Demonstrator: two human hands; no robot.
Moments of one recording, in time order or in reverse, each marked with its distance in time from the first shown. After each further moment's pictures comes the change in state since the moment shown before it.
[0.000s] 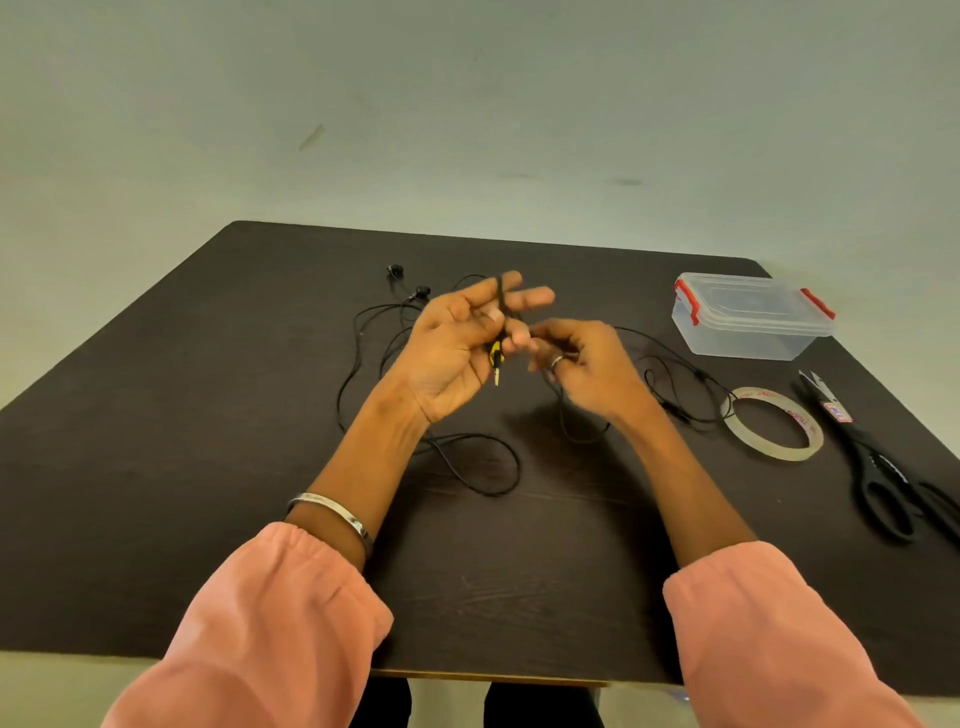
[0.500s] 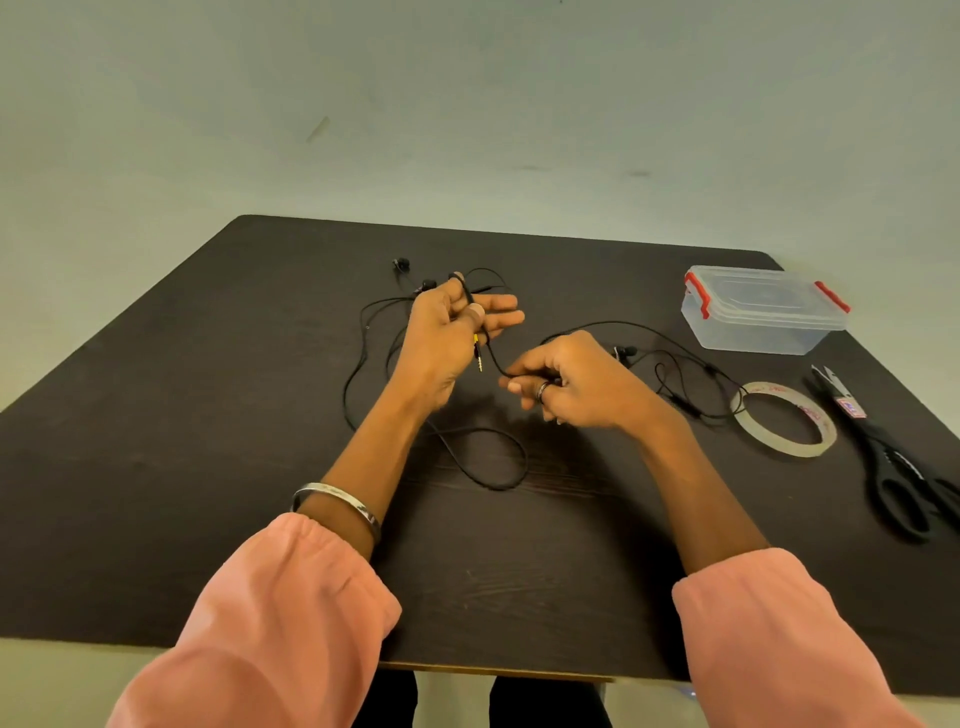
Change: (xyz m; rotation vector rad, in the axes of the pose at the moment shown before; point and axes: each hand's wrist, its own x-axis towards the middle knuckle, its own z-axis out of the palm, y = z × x) left_hand 0.010 -0.013 -0.017 0.519 0.340 0.099; right_hand -0.006 -0.025 0.003 -0.160 -0.381 0.043
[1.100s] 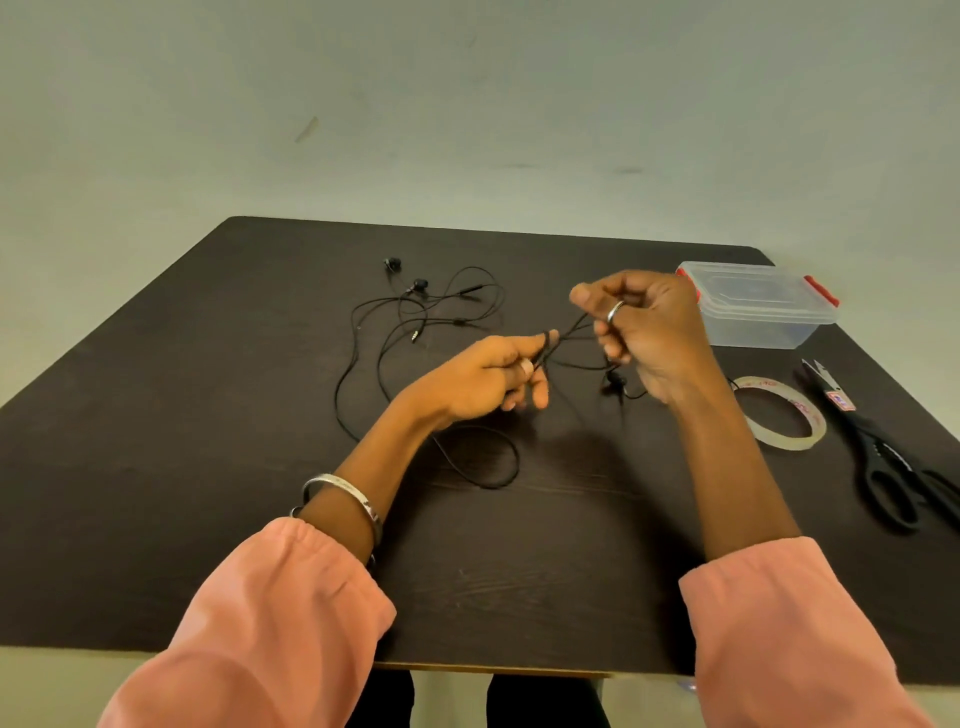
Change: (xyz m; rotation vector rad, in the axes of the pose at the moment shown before) left_hand -0.016 -0.006 0.013 0.380 -0.621 -0.037; right_hand -0.015 0.010 -0.039 0.657 0.620 0.182
